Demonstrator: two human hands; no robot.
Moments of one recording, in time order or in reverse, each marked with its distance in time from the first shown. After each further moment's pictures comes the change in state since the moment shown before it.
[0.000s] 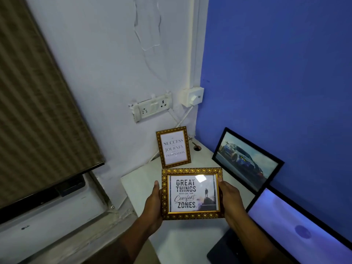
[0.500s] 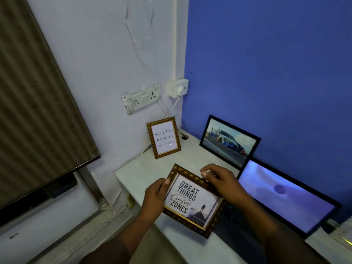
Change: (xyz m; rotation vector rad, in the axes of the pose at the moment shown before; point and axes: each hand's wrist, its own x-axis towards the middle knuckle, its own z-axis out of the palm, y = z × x) left_hand -0.031 -0.027 -0.058 0.641 -0.095 0.656; right_hand -0.082 0.000 0.006 -0.596 -0.171 -0.430
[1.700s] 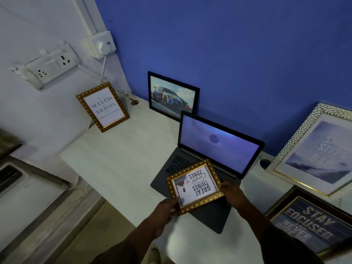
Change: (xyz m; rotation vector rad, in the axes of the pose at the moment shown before) left_hand -0.122 -0.006 0.275 -0.136 -0.478 -0.951; right_hand -0.171 0.310 -0.118 0.129 0.093 0.814
